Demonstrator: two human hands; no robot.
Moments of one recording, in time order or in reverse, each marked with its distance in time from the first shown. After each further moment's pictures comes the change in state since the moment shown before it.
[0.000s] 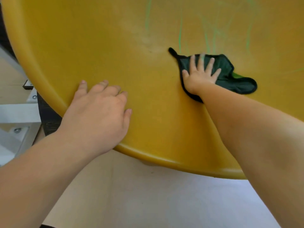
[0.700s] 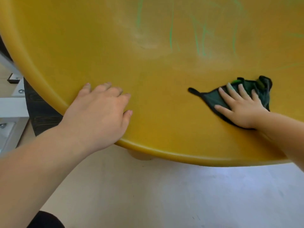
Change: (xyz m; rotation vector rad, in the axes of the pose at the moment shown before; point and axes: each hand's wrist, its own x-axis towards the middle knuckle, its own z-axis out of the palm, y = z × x) left_hand -0.007 0.012 -0.002 -0.058 -0.064 0.092; right_hand -0.119 0.152 -0.027 -0.323 -0.233 -0.055
